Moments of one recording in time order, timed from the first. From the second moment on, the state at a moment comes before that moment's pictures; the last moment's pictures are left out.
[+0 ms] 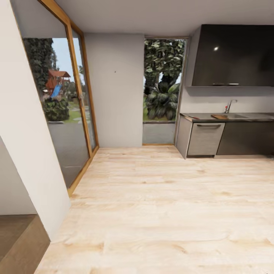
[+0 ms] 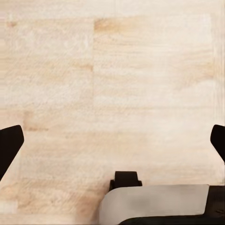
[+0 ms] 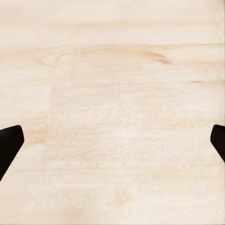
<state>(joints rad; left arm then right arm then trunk) 0.00 0.05 0.01 -0.28 0.01 -0.33 0.00 -0.01 0.02 0.00 -0.38 0.00 -0.46 -0.01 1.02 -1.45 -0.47</state>
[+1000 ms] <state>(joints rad) 0.00 0.05 0.01 -0.28 0.01 -0.33 0.00 -0.01 0.02 0.00 -0.38 0.00 -0.46 -0.01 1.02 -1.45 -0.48</state>
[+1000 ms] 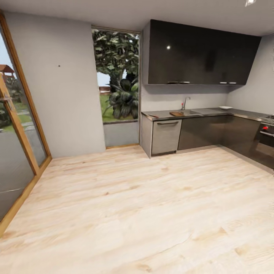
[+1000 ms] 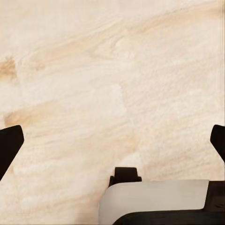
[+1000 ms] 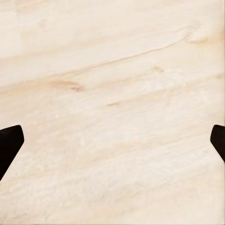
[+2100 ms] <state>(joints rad) 0.00 0.05 0.01 -0.28 0.01 -0.33 0.00 -0.01 0.02 0.00 -0.38 0.00 -0.46 -0.01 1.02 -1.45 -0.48</state>
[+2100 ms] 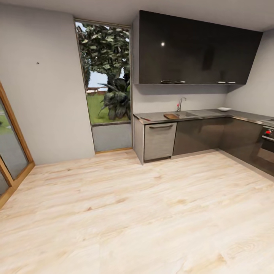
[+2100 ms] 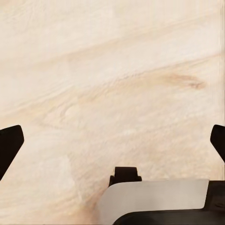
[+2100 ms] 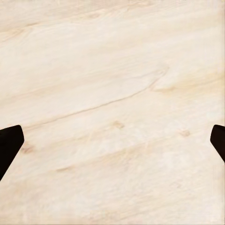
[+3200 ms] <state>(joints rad) 0.00 0.05 0.01 -0.28 0.01 -0.33 0.00 -0.01 0.02 0.00 -0.38 0.00 -0.46 -0.01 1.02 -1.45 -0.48</state>
